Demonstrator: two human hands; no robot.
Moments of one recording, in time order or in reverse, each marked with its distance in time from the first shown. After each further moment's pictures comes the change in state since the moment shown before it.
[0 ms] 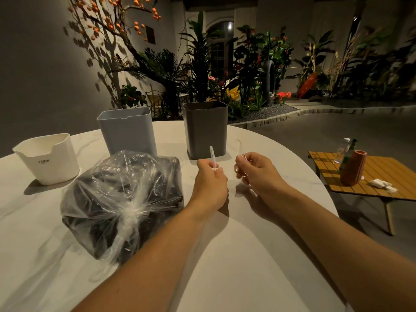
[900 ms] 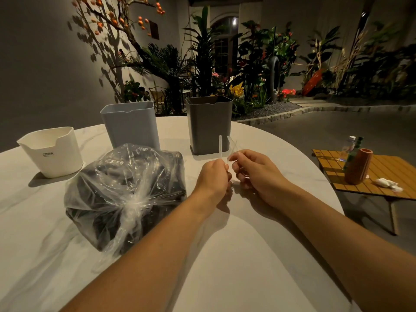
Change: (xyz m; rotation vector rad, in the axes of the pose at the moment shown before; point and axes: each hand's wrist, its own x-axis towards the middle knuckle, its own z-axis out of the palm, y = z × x) left_hand -0.002 0.006 -0.006 -0.245 -0.141 -0.159; right_hand -0.012 -0.002 0.002 0.187 -0.177 -0.012
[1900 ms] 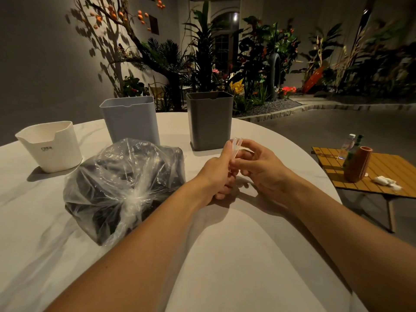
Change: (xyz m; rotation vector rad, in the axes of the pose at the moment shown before) left_hand -0.003 0.013 -0.010 0.018 -0.277 -0.079; right_hand 0.002 -0.004 -0.007 0.135 -0.070 0.018
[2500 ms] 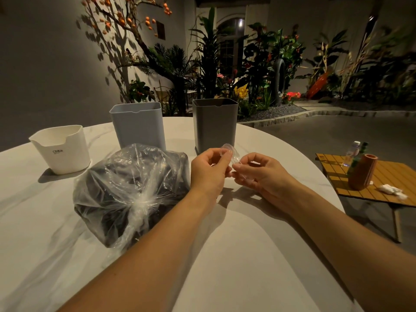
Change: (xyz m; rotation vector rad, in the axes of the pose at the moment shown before) left_hand 0.003 -0.009 -0.002 -0.145 0.469 0.368; right_hand -0.002 -0.002 -0.001 0.131 0.021 0.102
